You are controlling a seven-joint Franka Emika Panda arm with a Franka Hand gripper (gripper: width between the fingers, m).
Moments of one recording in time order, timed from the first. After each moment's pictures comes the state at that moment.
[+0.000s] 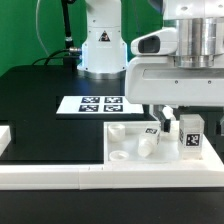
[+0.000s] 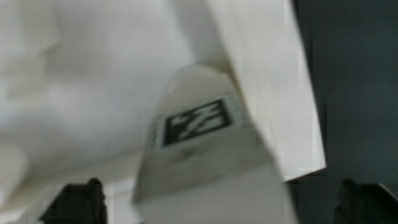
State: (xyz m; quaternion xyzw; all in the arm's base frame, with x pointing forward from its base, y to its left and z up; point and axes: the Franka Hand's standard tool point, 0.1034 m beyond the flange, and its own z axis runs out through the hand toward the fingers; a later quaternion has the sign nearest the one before) arm 0.650 0.107 0.076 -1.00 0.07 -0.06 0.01
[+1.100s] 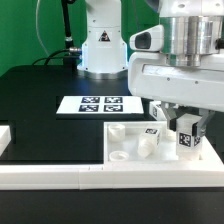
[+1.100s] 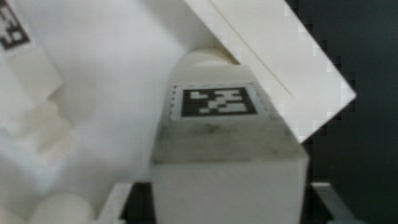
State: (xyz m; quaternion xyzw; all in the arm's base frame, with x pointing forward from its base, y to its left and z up) arm 0.647 0.099 0.074 -0.88 0.47 -0.05 0.03
